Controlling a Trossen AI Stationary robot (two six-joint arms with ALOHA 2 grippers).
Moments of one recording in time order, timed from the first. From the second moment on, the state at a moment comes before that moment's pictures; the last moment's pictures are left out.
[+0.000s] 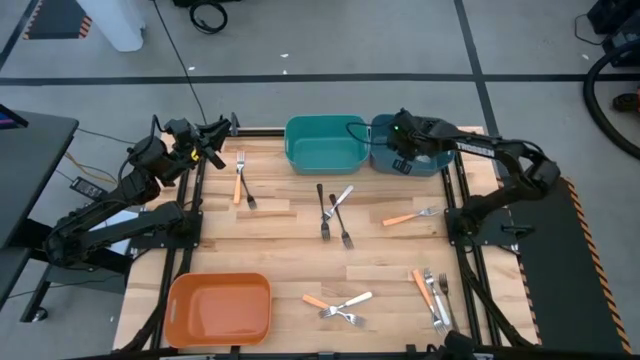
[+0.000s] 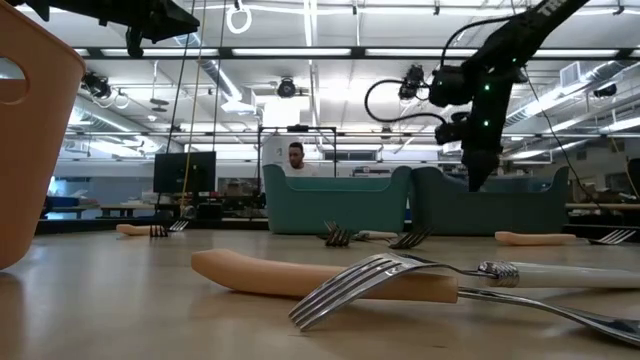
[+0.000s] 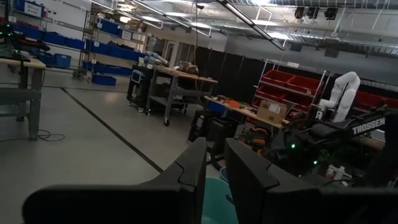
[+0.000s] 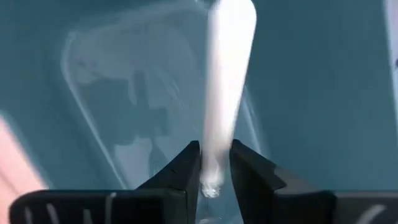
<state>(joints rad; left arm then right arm) 0.59 0.53 0.58 0.11 -0.16 -0.25 -0.75 1.40 0.89 -0.65 0.34 -0.37</state>
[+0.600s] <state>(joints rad) 0.59 0.56 0.58 -0.14 -0.13 -0.35 -0.65 1.32 1.02 -0.77 0.58 -0.32</state>
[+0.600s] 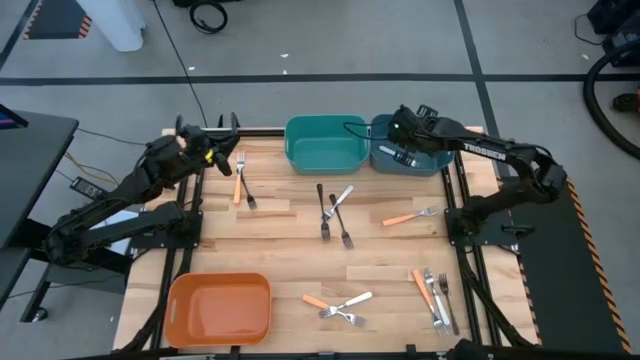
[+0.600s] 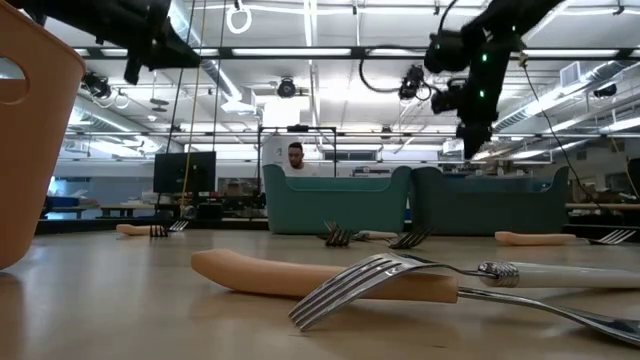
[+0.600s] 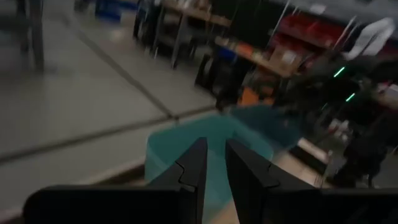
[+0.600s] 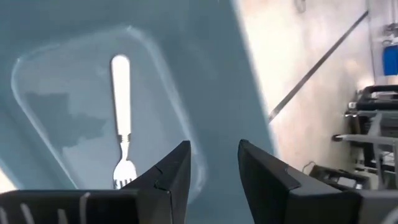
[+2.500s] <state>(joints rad) 0.59 1.19 0.58 -0.63 -0.23 -0.79 -0.59 1.10 1.13 -0.86 0.57 0.04</state>
